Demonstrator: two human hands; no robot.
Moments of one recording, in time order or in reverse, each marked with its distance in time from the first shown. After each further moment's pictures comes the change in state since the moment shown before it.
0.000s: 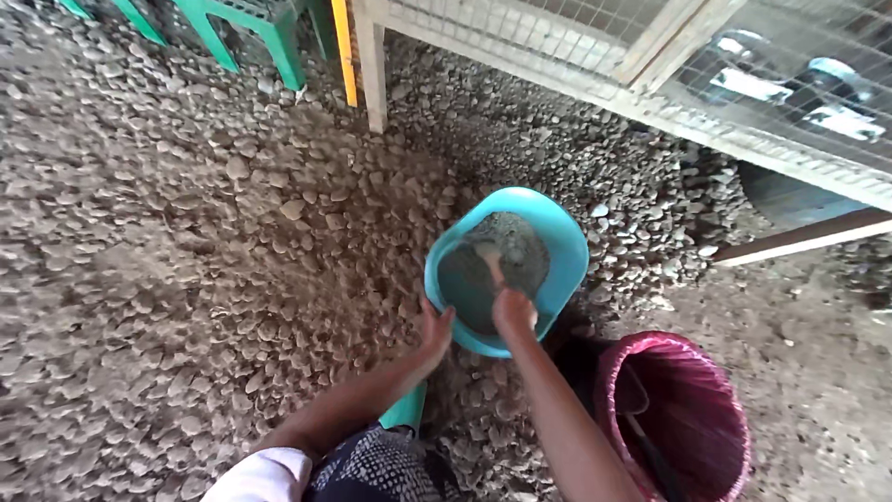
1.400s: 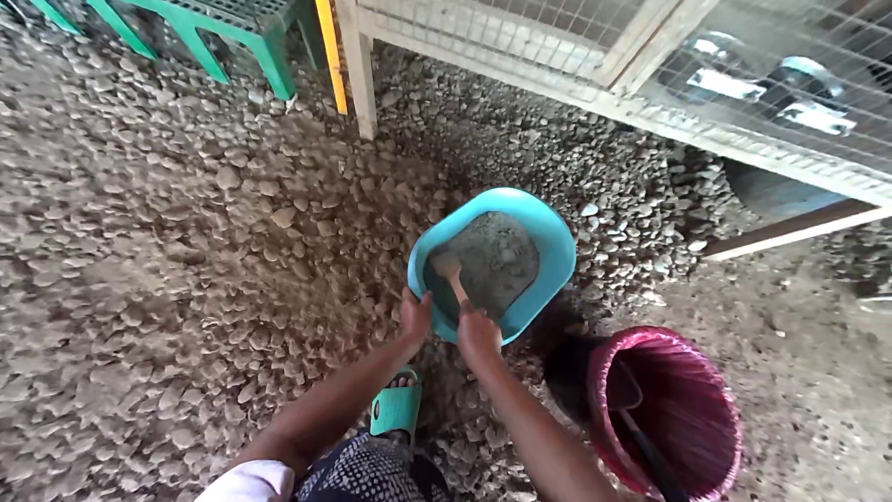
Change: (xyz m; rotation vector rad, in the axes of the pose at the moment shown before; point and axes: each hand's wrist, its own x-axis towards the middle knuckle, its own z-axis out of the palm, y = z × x) left_hand 0.036 0.013 -0.014 0.234 0.097 -0.026; right_hand -0.036 -0.013 0.036 -0.098 -0.050 -0.171
